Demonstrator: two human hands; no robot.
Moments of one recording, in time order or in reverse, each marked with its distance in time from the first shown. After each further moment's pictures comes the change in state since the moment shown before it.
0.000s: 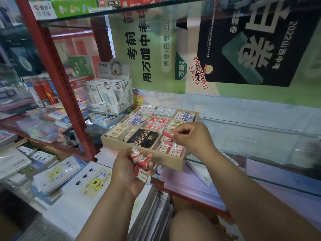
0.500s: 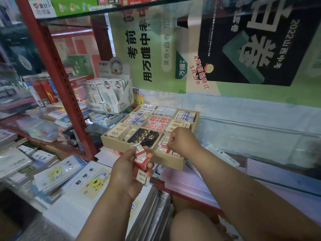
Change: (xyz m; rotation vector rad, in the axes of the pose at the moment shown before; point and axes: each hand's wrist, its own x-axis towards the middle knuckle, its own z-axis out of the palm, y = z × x) left_hand 0.003 0.000 -0.008 0.039 -0.096 0.011; right_hand 0.038 0.035 0.037 -0.568 -0.231 0.006
